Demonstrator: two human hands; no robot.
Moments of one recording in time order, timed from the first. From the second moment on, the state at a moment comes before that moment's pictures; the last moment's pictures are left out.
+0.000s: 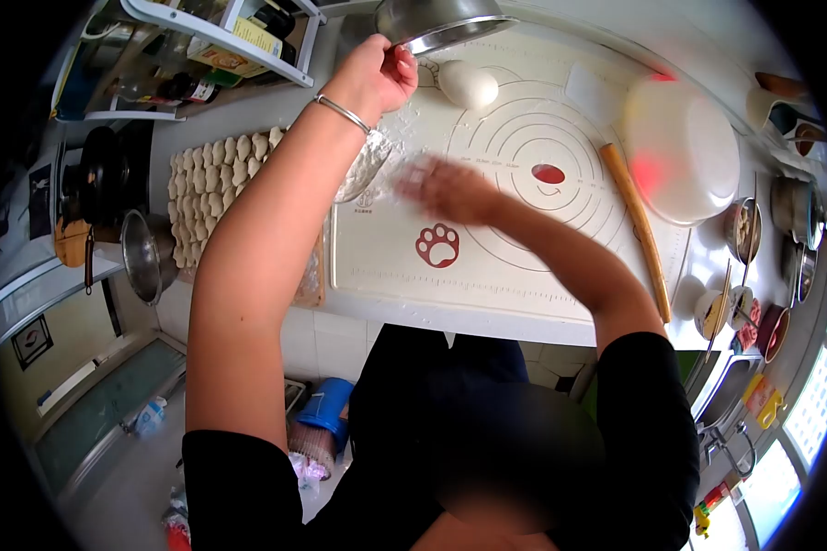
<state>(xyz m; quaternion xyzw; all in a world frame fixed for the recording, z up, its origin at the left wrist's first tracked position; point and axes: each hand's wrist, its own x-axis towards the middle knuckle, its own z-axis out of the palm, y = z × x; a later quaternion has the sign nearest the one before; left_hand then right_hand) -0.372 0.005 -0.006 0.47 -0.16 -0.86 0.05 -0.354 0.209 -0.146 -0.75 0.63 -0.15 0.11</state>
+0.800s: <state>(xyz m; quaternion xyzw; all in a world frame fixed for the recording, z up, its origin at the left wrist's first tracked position) -0.362 0.006 -0.004 0.47 -0.19 -0.86 0.04 -0.443 0.162 -0.133 -0.49 0.80 -0.33 -0.10</state>
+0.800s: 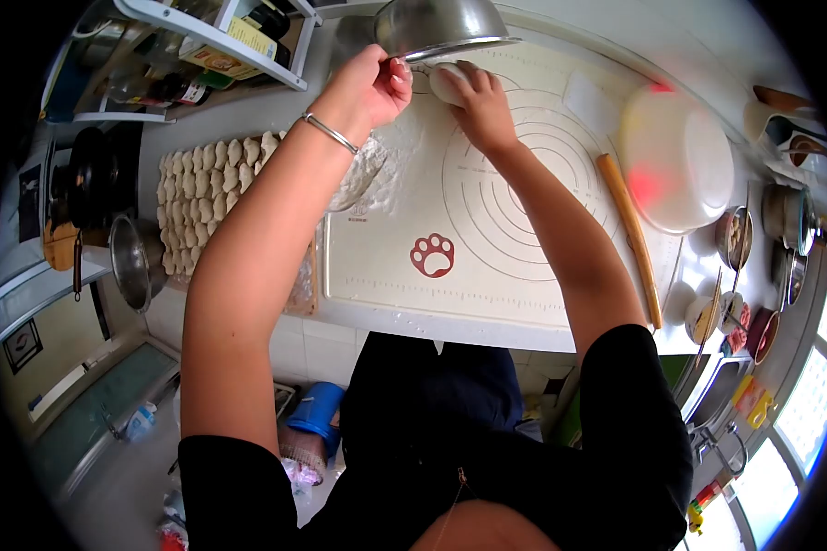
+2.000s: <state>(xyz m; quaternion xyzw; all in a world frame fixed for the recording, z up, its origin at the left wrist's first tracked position) -0.321 0.249 -0.064 -0.01 -0.81 -0.57 0.16 -0.369 0.320 -0.045 0.05 0.36 -0.85 0.38</state>
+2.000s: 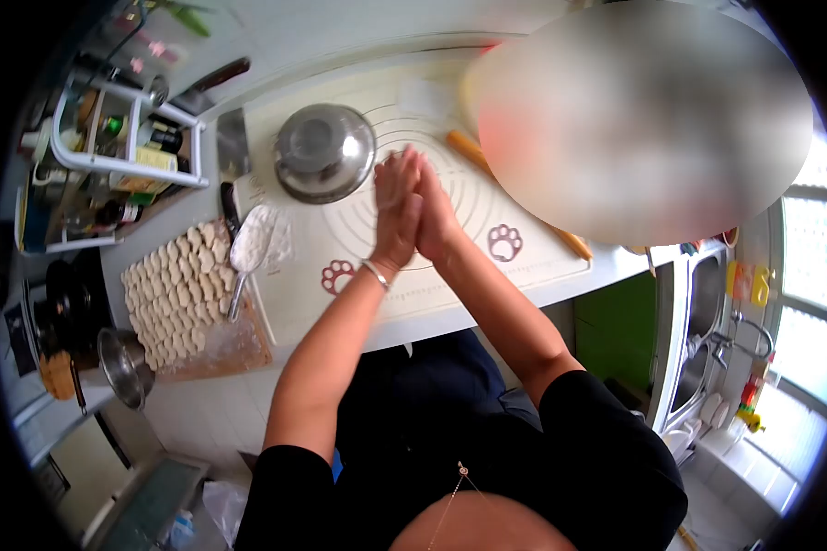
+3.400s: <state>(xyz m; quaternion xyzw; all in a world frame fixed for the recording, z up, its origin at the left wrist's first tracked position) -0.222 0.264 0.020 -0.11 -0.92 -0.30 0.24 -0.264 0.354 0.064 0.06 0.35 -0.87 0.34</state>
